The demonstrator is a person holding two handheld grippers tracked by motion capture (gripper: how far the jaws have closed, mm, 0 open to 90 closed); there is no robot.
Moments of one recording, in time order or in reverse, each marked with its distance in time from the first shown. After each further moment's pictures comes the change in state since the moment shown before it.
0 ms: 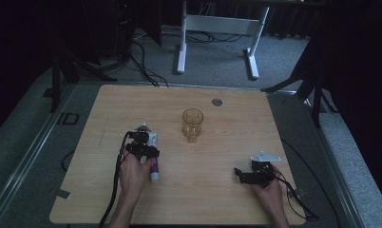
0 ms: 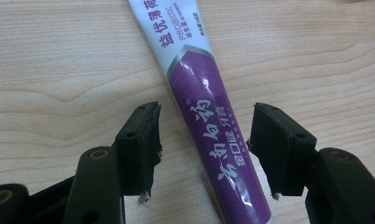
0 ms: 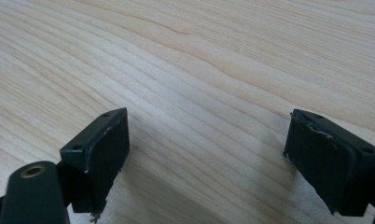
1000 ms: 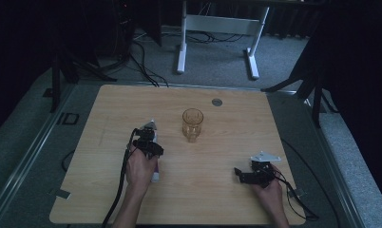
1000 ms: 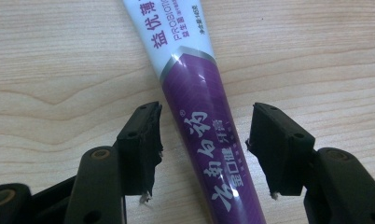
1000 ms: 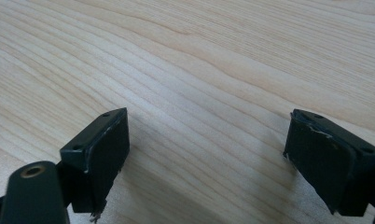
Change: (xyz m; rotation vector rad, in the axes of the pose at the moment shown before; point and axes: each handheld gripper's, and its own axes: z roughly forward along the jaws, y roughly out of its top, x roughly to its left) left arm -0.012 0.018 0.016 0.112 0.062 -0.015; right arm 0.000 0.000 0.000 0.000 0.000 0.001
